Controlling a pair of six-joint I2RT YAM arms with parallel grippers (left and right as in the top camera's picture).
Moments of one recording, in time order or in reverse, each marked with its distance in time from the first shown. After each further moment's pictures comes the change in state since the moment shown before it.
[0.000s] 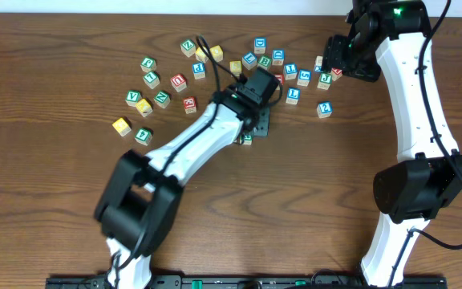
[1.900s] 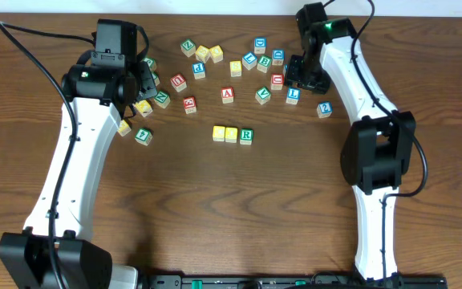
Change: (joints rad) left arm 0.523 -0.354 0.021 -0.248 -0.108 0.104; right arm 0.110 0.315 -0.001 0.180 -0.002 0.138
